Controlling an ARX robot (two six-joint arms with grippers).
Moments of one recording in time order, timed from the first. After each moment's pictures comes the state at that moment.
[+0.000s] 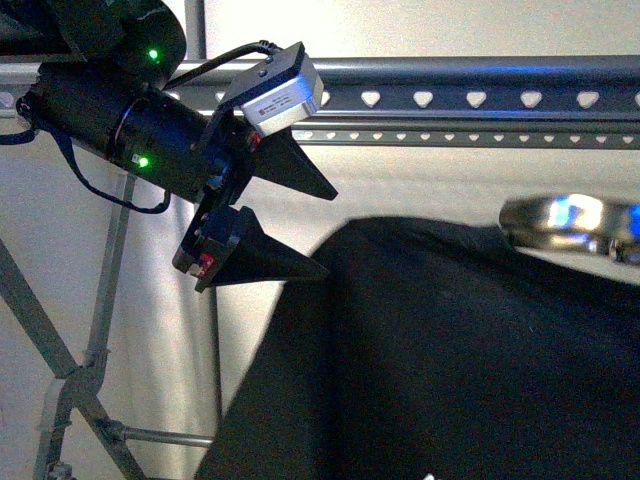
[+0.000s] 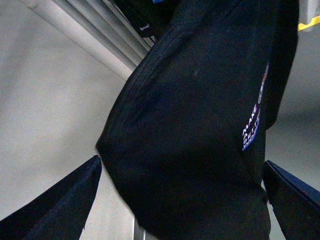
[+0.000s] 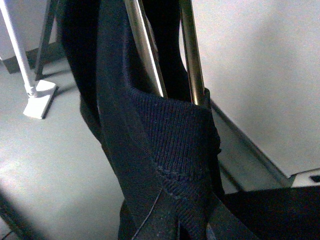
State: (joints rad) left arm -0.17 1.96 1.85 -0.63 0.88 1.42; right arm -0.47 1.30 0.88 -0.36 -0.80 -1.02
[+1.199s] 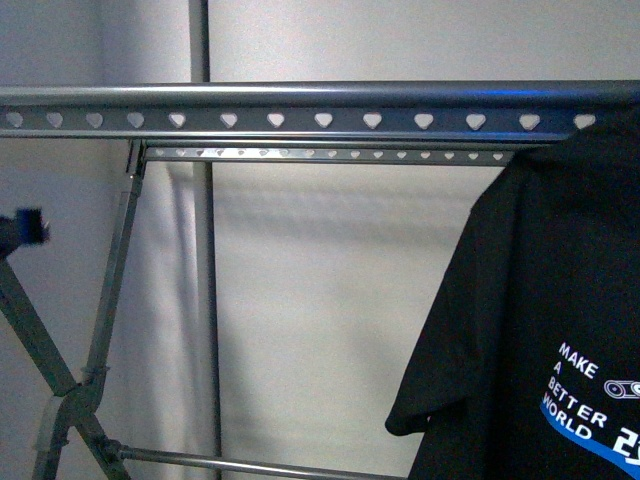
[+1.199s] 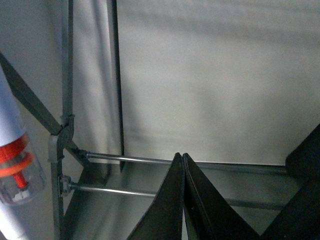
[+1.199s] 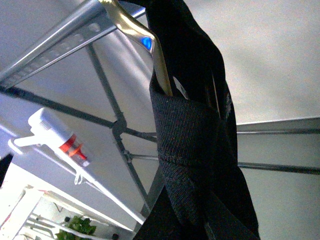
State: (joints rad) left arm -0.02 1.24 0.61 0.63 0.00 -0.01; right arm -0.63 1.19 0.97 -0.07 -1.01 0.29
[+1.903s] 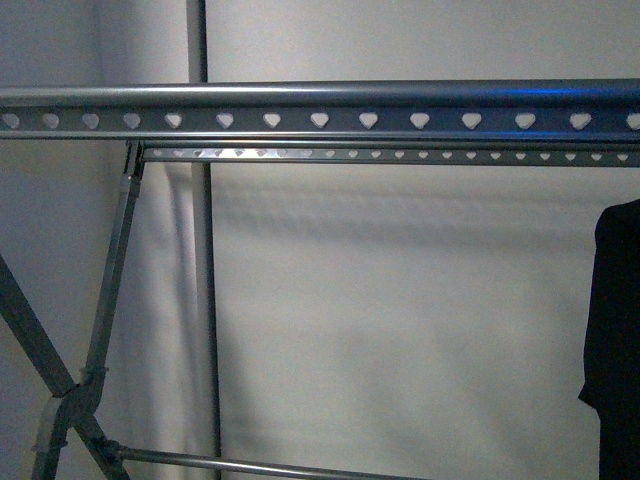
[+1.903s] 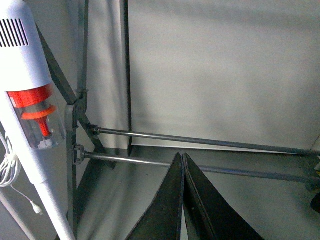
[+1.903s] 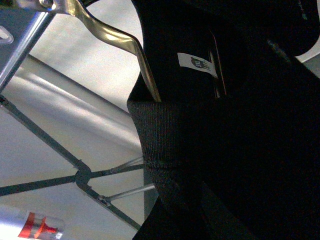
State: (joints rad) left arm 0.00 0.80 0.12 0.67 0.00 0.00; right arm -0.51 1.52 1.15 0.01 -0.67 0.51
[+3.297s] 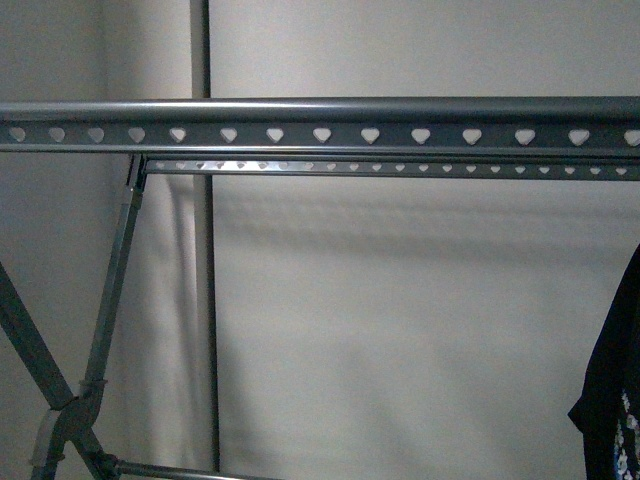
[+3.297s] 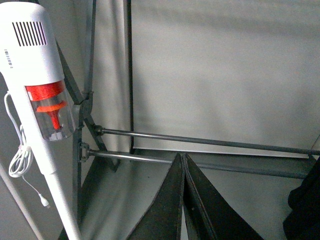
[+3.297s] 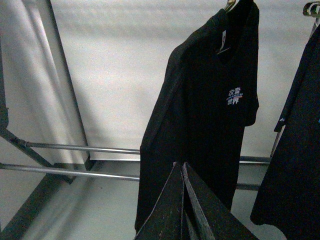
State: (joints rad) left arm 0.00 0.10 0.02 0.08 0.00 0.00; right arm 0.00 0.05 0.06 -0.01 0.00 0.00
